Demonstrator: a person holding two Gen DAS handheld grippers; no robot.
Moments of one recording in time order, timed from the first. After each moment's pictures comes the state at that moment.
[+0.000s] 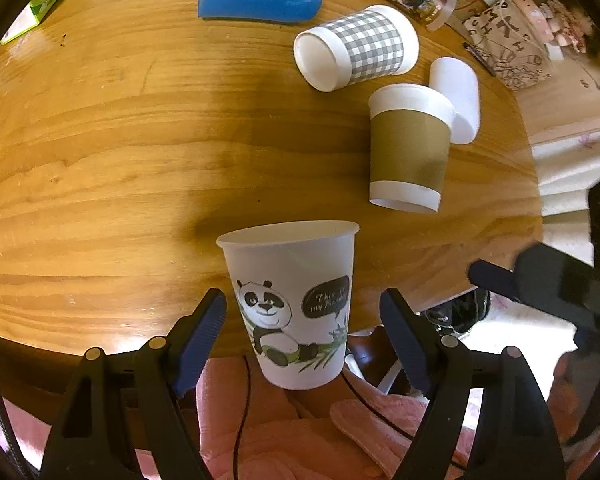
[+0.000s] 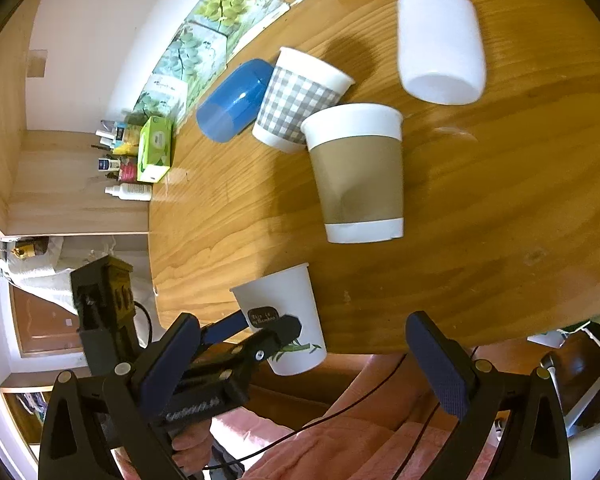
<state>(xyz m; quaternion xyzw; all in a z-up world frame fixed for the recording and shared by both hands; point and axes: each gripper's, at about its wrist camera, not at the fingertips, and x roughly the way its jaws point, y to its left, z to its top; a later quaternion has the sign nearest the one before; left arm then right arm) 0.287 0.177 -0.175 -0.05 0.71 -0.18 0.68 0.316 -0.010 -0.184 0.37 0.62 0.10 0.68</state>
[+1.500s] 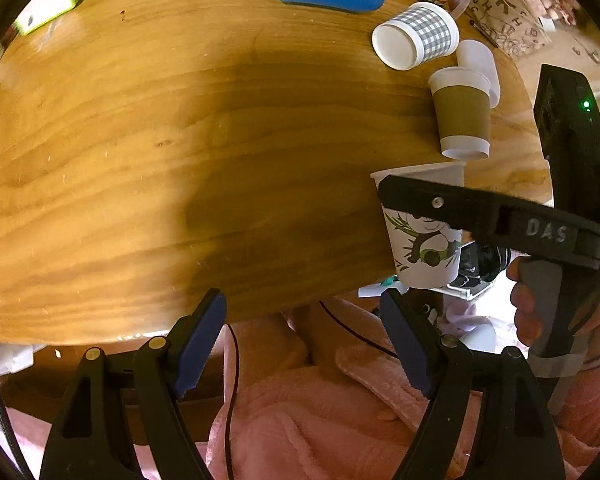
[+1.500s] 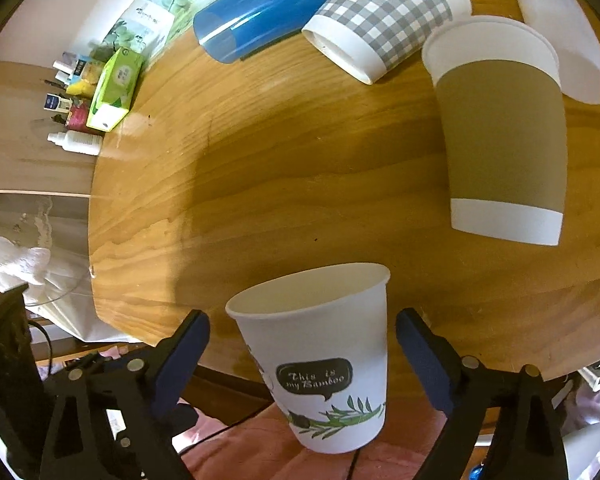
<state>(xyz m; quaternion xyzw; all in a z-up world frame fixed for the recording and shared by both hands) 0.300 0.272 -0.175 0.02 0.72 -0.22 0.66 0.352 0.089 -0.229 0.26 0.67 0.06 0.69</state>
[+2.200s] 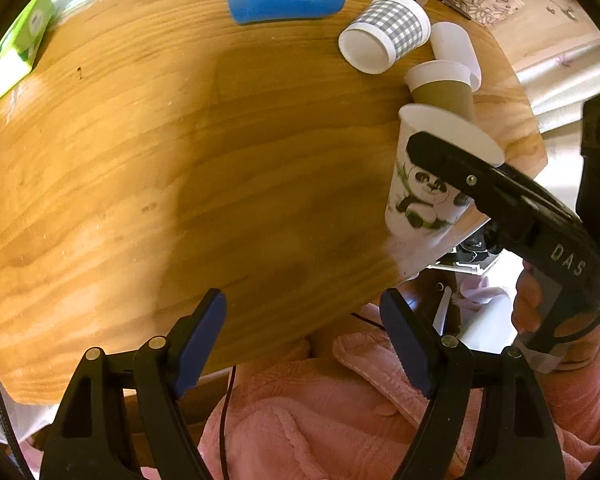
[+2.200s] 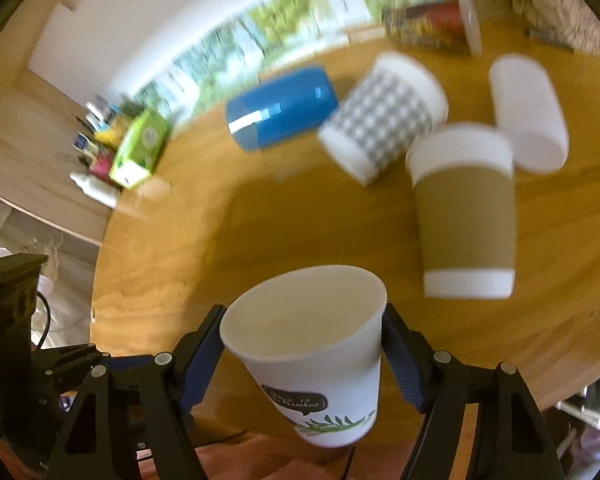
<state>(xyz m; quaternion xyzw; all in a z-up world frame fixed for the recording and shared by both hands) 0.349 0.248 -0.172 0.08 0.71 -0.27 0.65 0.337 0.081 -0.194 0.24 0.53 0.02 0.81</state>
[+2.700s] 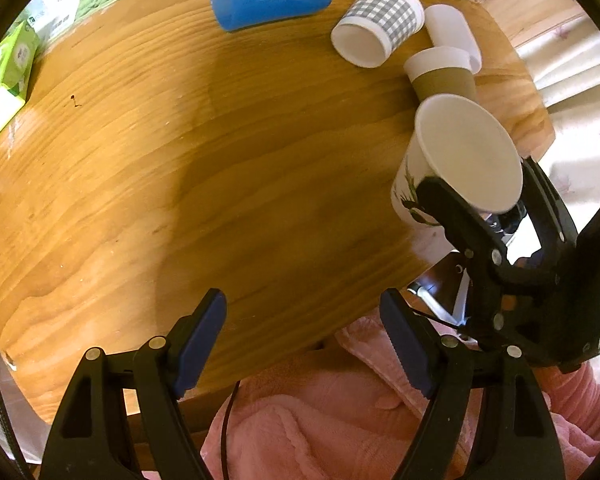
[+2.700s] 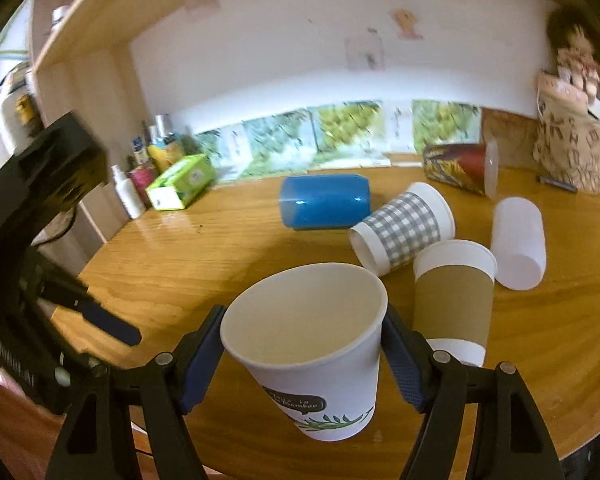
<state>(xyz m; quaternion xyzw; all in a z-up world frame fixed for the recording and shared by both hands) 0.364 0.241 -0.176 0.14 0.70 -0.28 0.64 0.297 0.111 -0.184 0.09 0.35 0.05 0.93</state>
